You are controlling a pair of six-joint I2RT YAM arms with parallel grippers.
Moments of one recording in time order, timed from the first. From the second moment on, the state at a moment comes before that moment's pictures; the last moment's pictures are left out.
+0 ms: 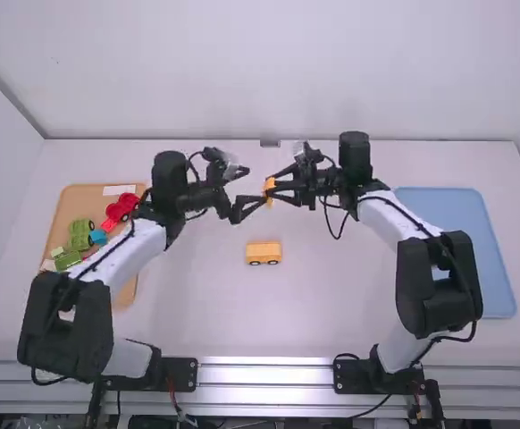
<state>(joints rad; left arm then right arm) -0.18 1.50 0.89 0.28 0.96 0.12 0.23 1.78 1.13 0.15 -1.40 -0.30</state>
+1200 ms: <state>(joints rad) -0.19 1.63 0.90 0.41 1.30 0.23 0.25 1.78 1.13 0.17 -1.51 -0.34</state>
